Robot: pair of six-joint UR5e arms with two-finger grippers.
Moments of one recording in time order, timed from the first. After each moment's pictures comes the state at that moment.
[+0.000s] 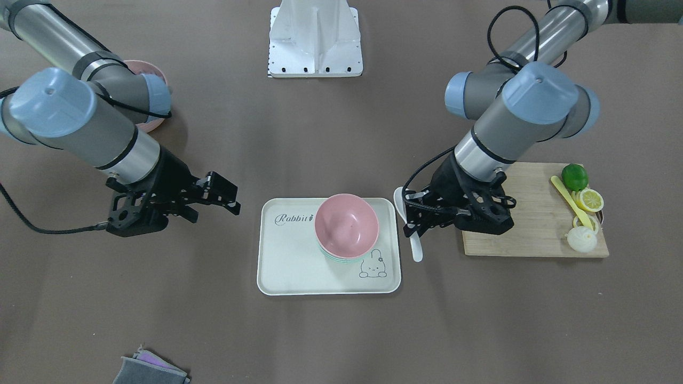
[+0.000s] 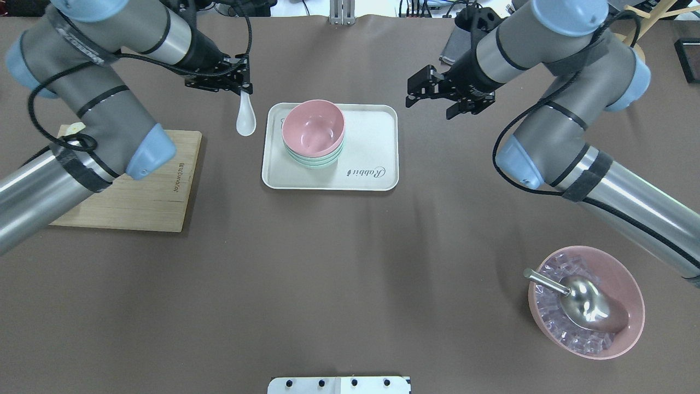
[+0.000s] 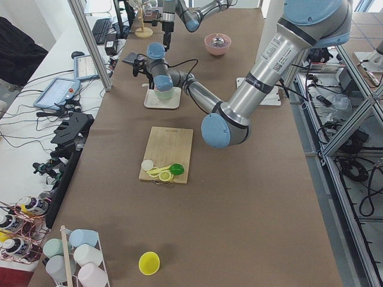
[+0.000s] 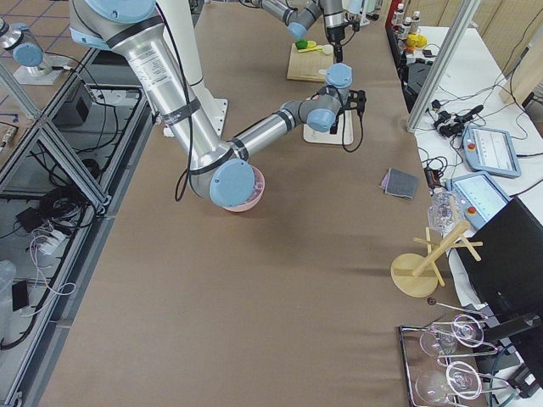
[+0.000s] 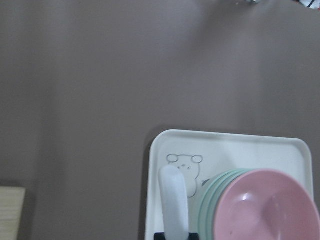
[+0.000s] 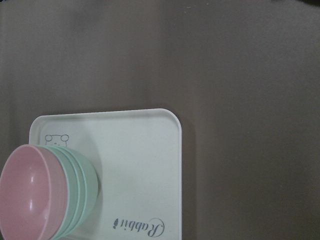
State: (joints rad) left arm -0.86 -2.27 -1.41 -2.21 -2.04 -1.22; right arm 0.93 -1.02 1.52 -1.03 2.30 1.17
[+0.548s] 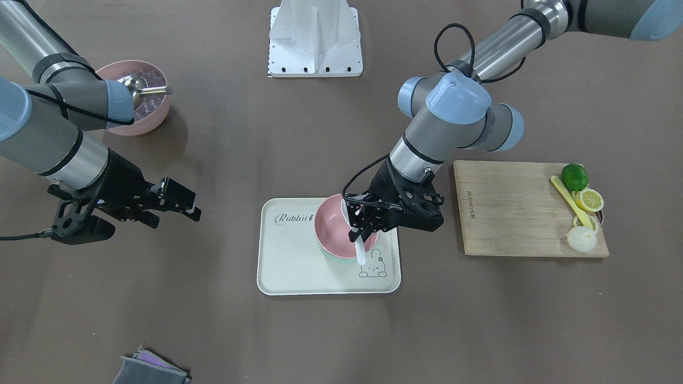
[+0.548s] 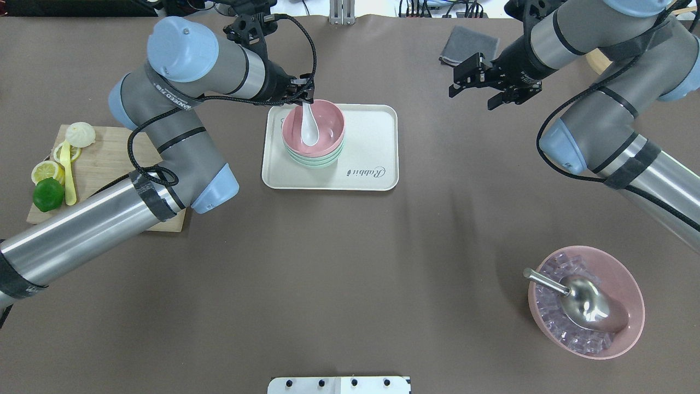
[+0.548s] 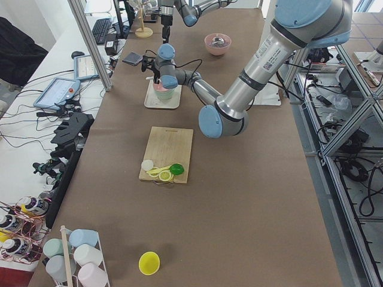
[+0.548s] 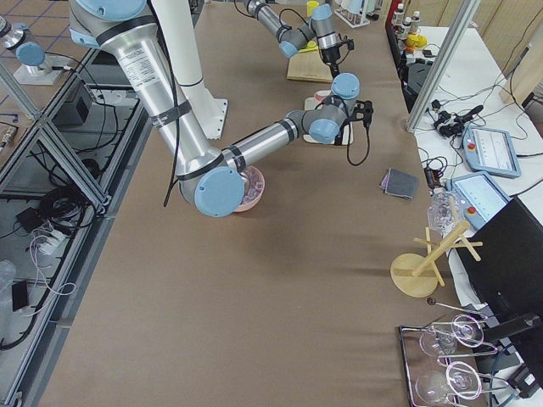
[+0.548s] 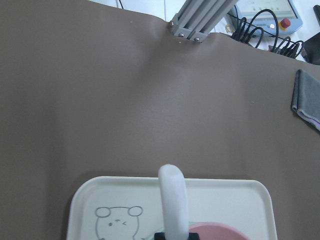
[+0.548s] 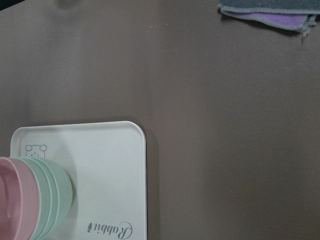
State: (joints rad) left arm -0.75 -2.34 -1.34 -2.31 -1.92 -1.31; right arm 0.99 -1.06 1.53 -1.04 2.34 1.14
